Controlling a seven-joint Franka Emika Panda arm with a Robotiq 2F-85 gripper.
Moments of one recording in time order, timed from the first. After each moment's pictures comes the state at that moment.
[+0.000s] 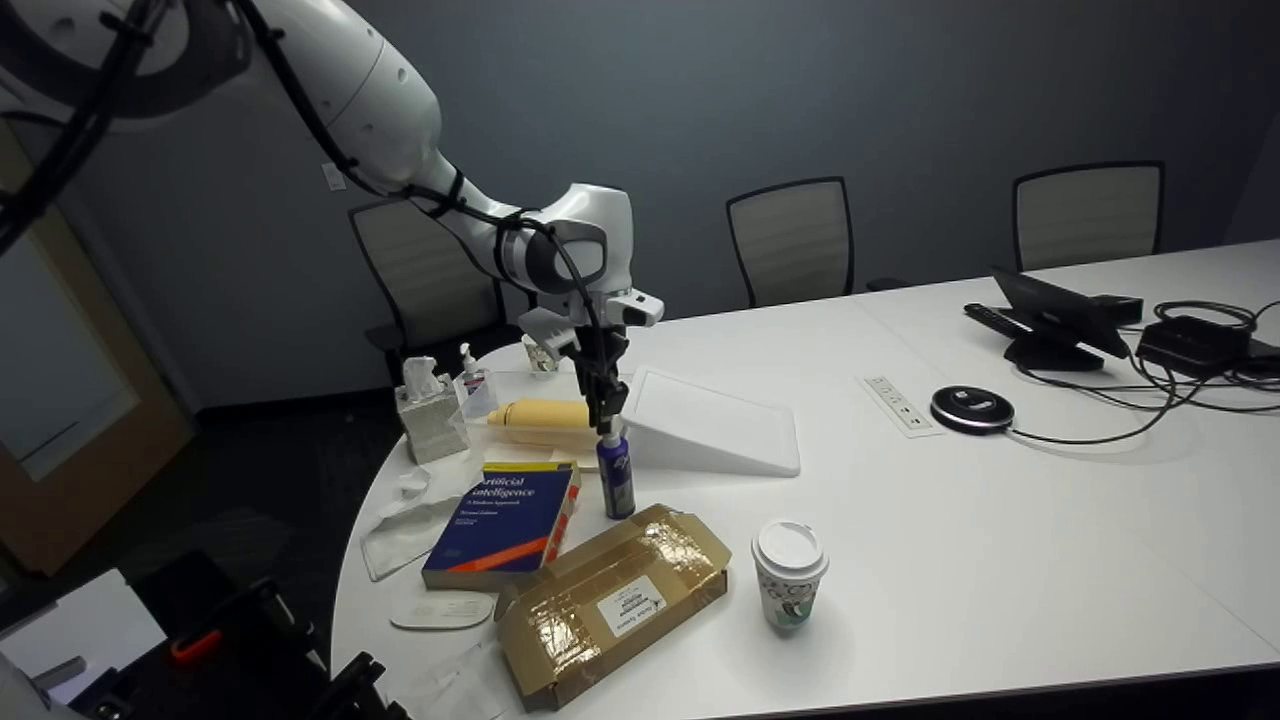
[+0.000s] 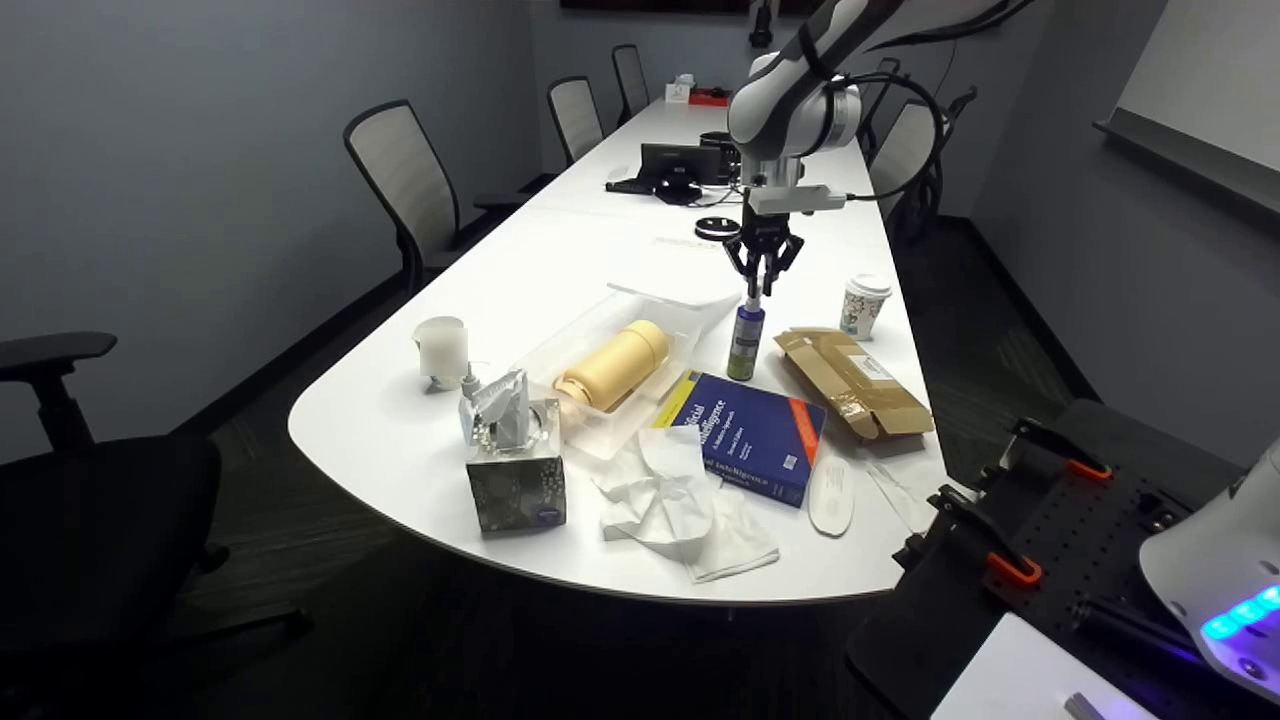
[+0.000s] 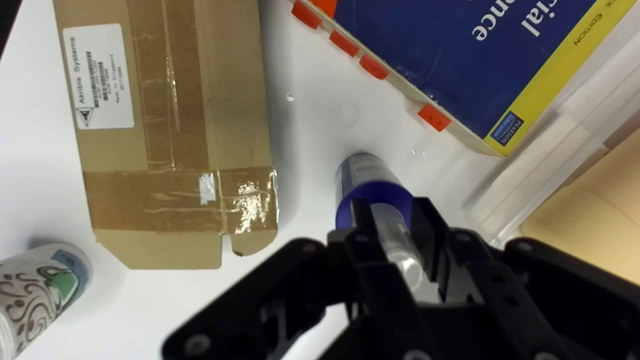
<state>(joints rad) -0.07 0.69 -0.10 -1.73 0.10 2.27 0.24</state>
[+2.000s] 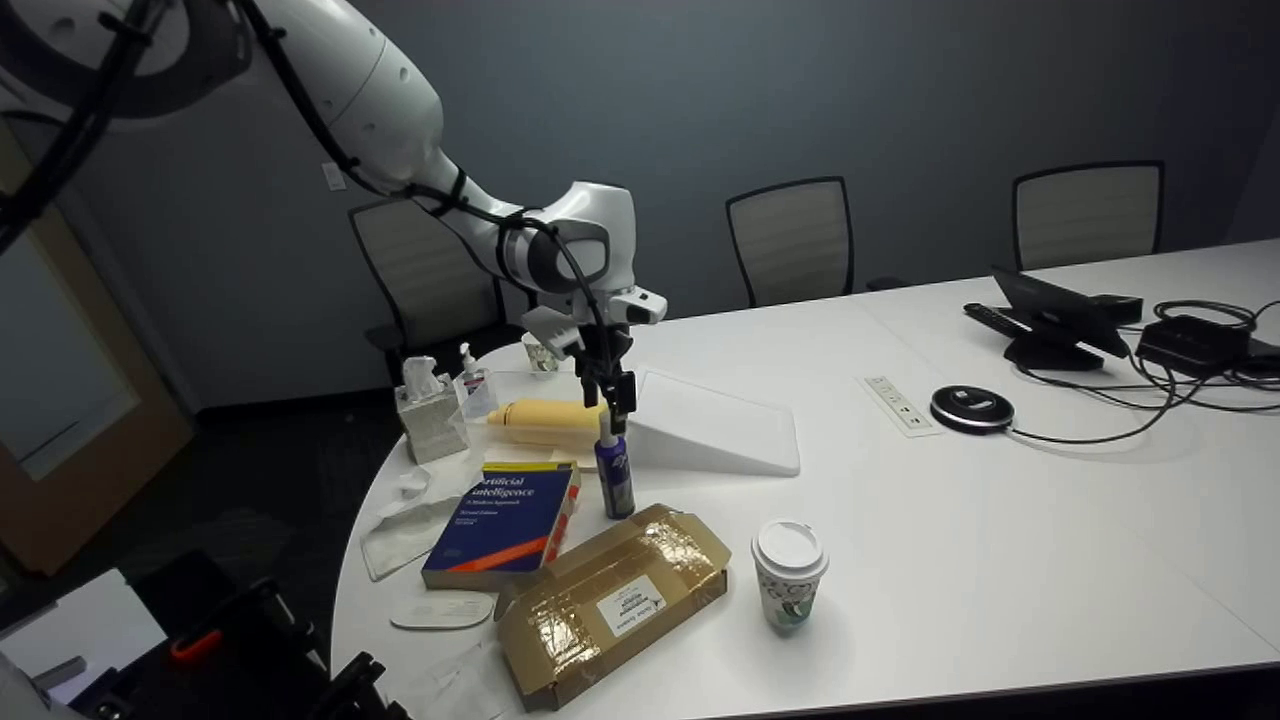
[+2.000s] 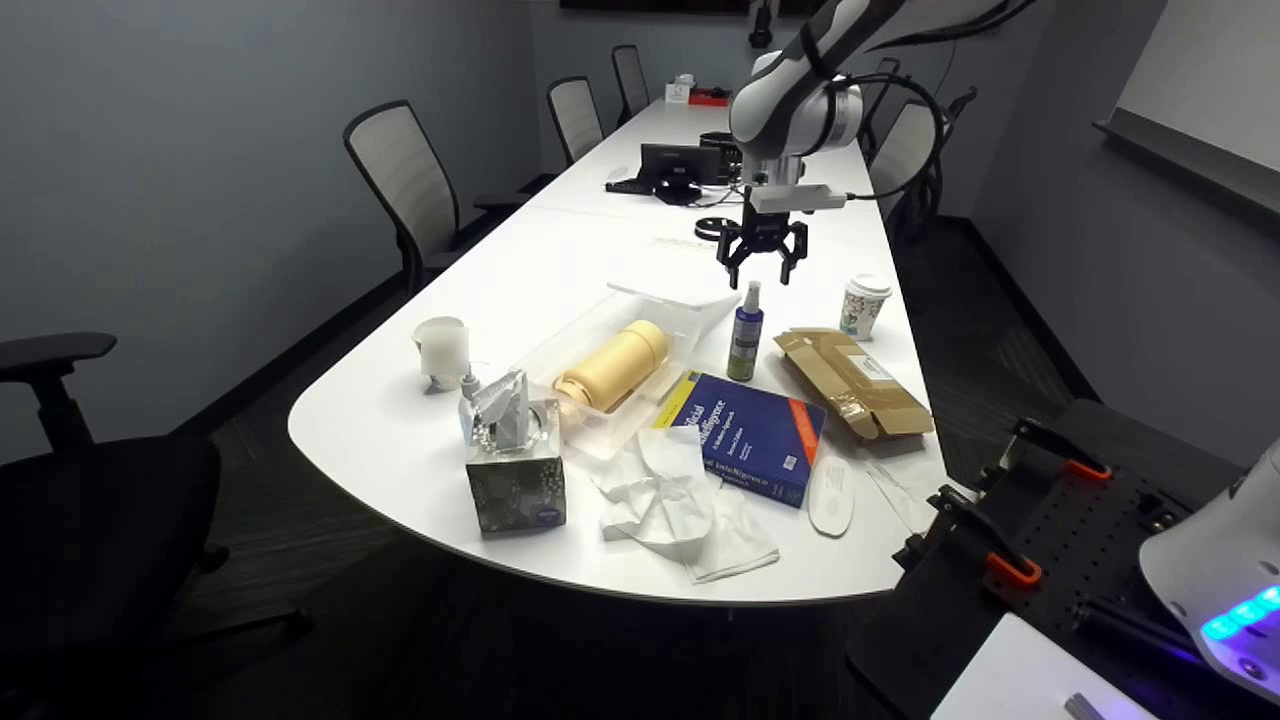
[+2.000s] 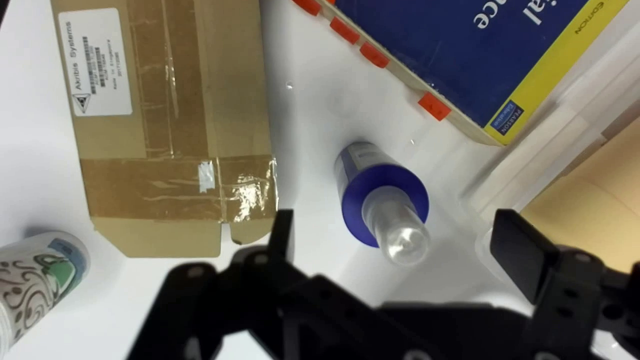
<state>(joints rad) -0.09 0.68 -0.09 -1.72 0.10 2.29 0.22</state>
